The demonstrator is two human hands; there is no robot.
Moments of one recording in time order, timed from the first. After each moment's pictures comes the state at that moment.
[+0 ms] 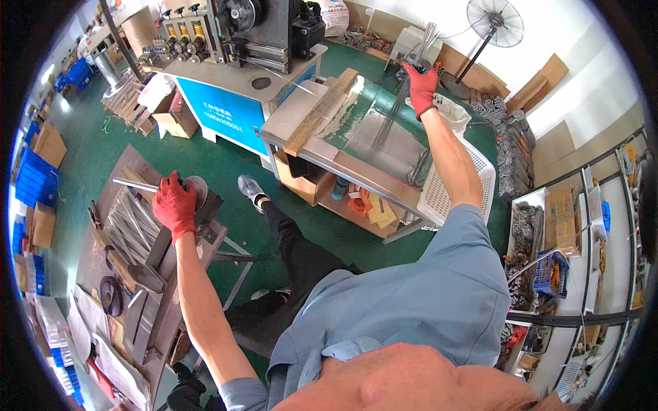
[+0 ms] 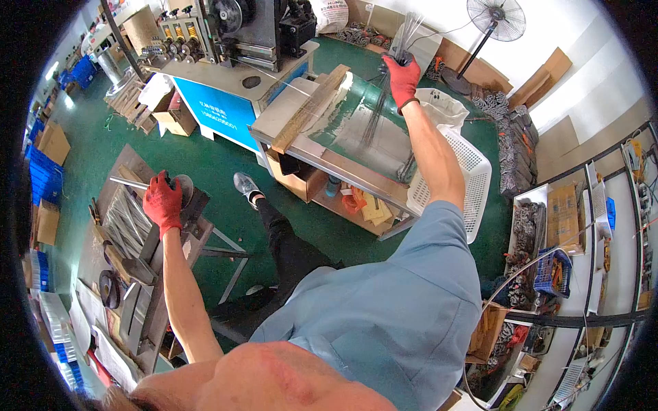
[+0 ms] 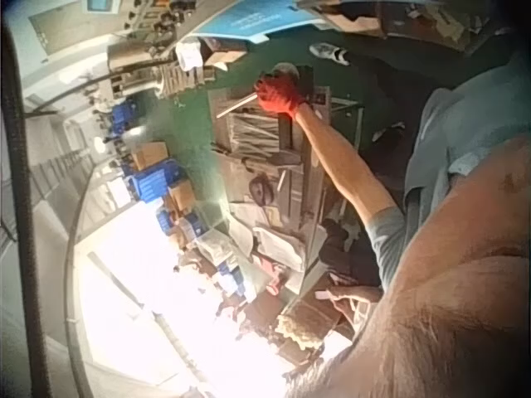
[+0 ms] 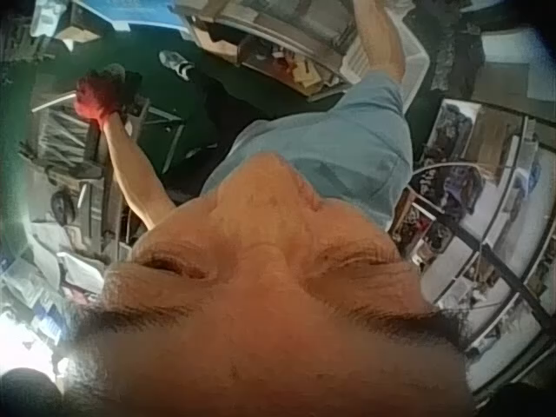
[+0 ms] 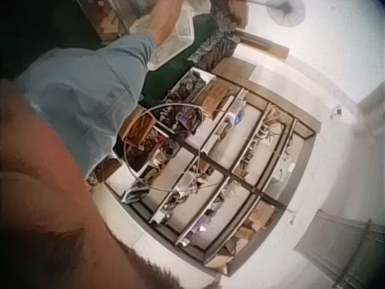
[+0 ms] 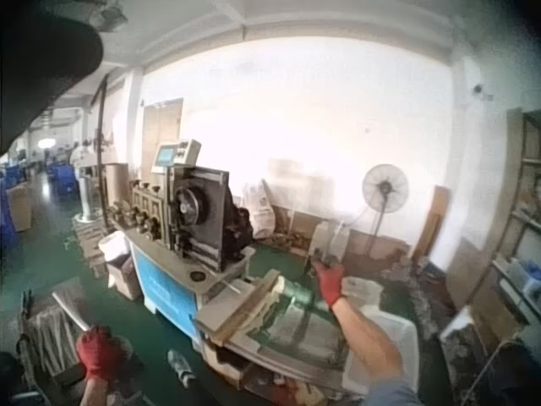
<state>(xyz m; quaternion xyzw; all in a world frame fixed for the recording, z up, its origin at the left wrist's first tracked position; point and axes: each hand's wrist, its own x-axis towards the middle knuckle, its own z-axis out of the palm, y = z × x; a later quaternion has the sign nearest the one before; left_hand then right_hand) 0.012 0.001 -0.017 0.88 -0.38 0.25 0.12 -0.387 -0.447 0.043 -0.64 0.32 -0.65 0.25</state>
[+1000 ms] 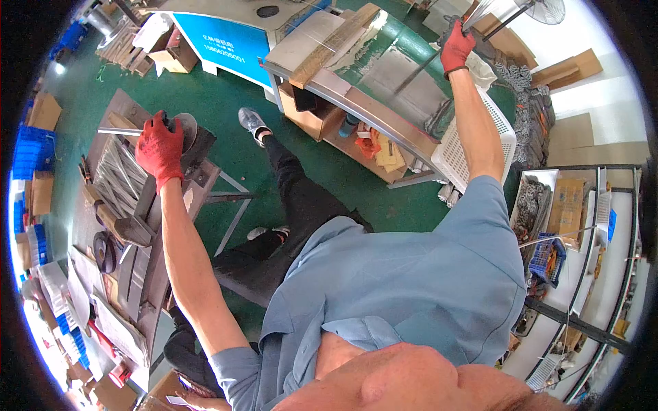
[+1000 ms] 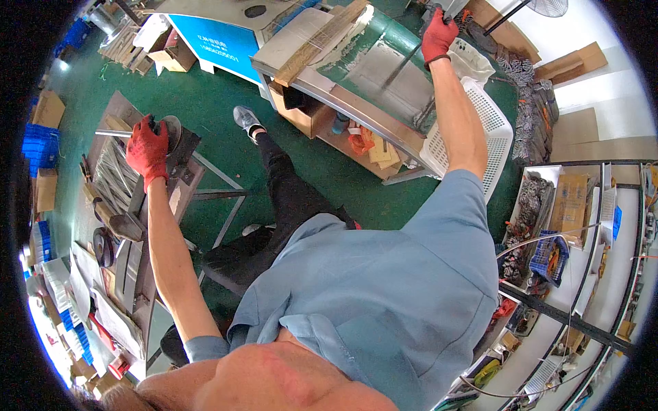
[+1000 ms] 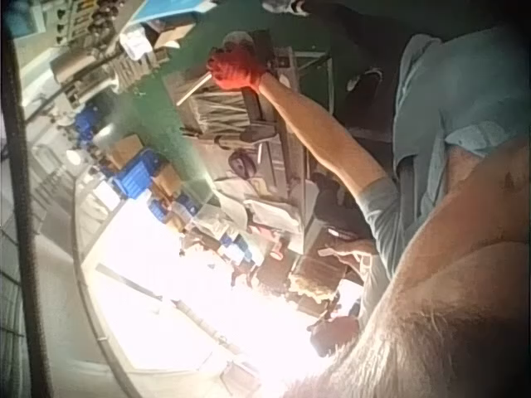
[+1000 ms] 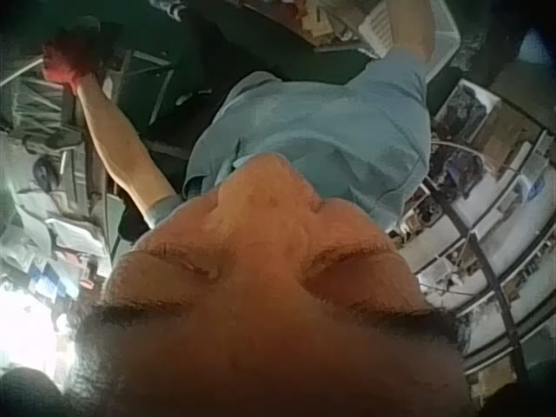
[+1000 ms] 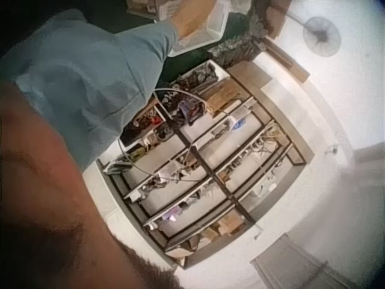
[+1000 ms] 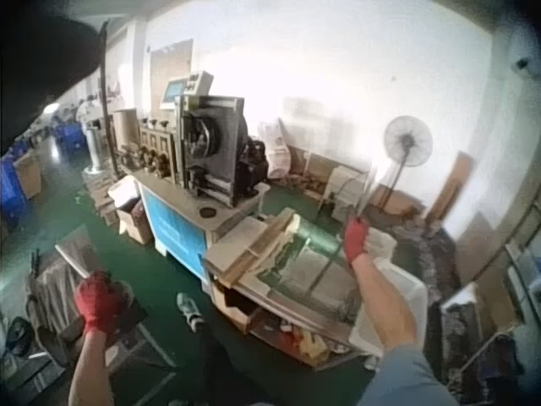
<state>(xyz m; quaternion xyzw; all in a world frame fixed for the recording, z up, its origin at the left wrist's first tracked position) 0.010 -0.015 -0.014 0.89 -0.37 0.24 0.09 -0.450 -0.510 -0.029 -0.55 0.35 -0.68 0.33</state>
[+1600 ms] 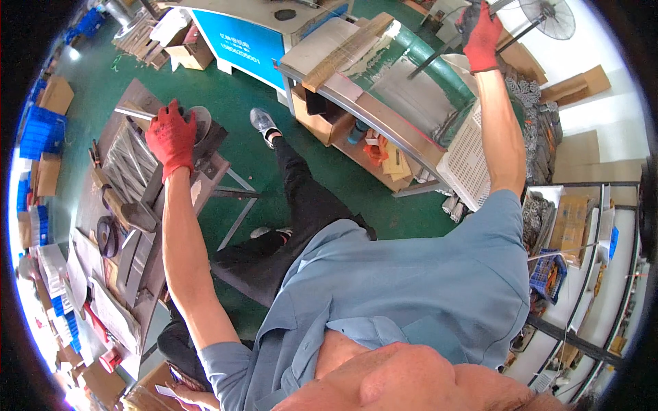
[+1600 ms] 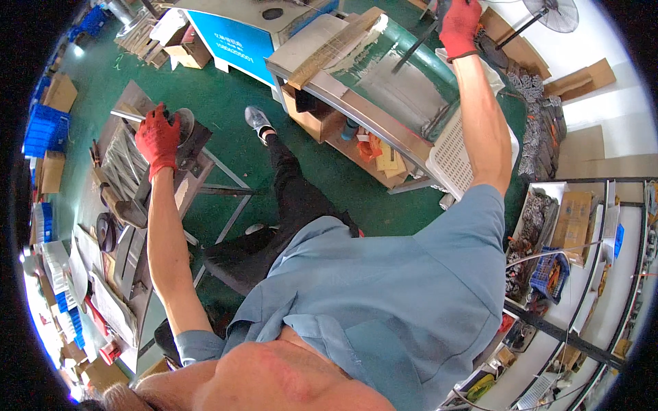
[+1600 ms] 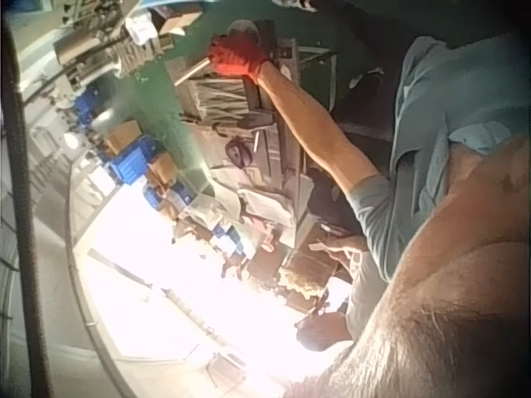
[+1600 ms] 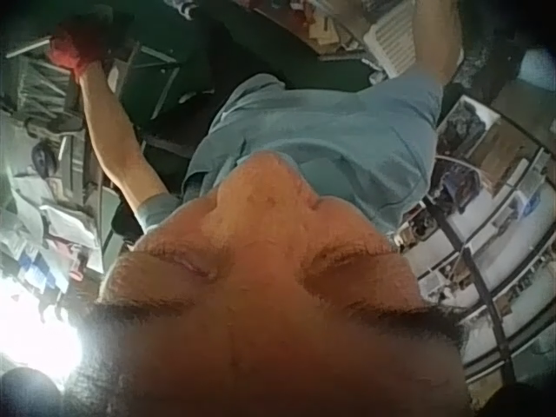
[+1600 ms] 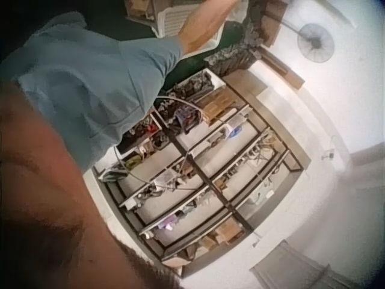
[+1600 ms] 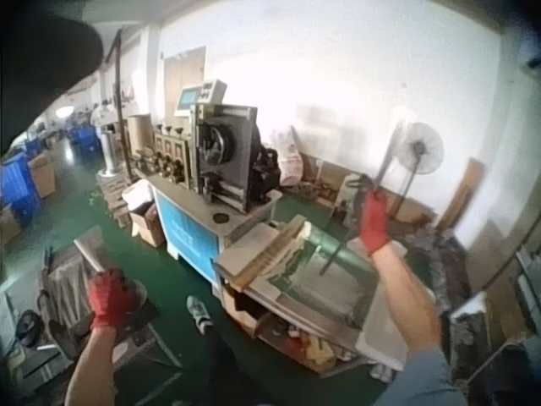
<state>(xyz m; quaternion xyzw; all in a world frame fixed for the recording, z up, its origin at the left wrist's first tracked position) 0.006 -0.003 -0.001 0.91 -0.37 0.20 0.02 -0.417 -0.460 0.076 -0.63 0.31 -0.63 0.31</state>
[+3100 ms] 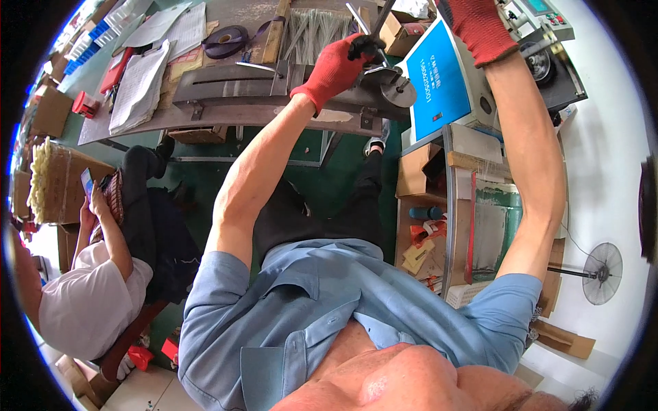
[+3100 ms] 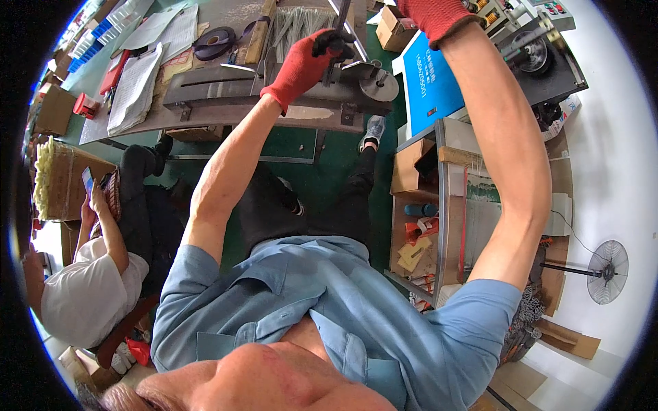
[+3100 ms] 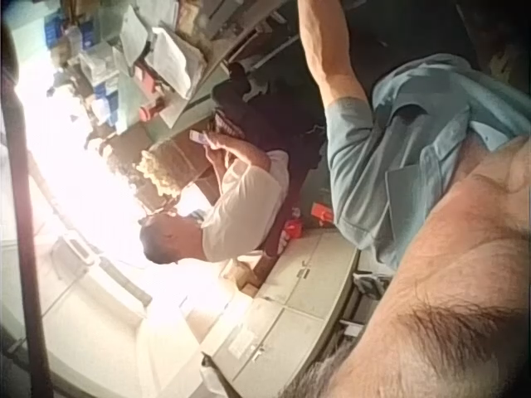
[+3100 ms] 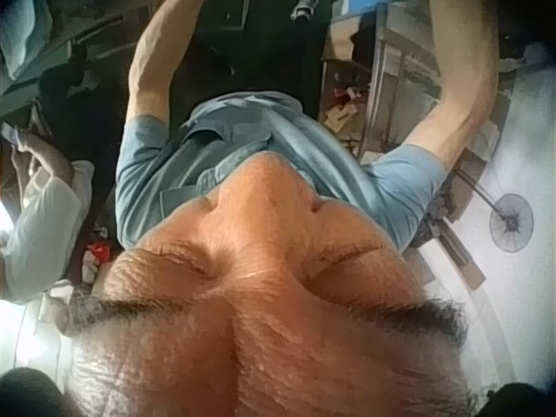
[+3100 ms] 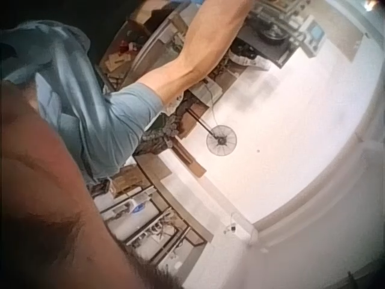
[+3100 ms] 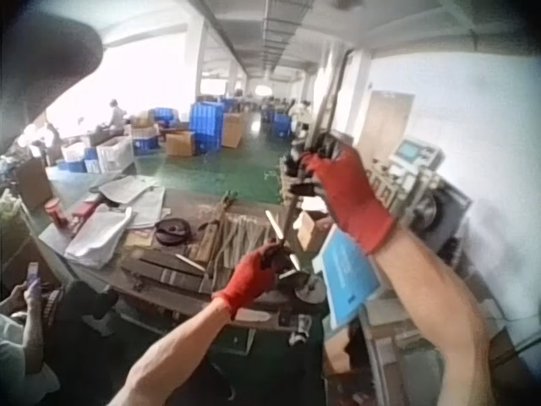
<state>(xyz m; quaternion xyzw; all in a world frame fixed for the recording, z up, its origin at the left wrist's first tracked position) -0.022 0.162 0.036 0.76 -0.26 0.11 0.58 -0.021 0.006 0.229 -0.80 -0.25 -0.26 0.48</state>
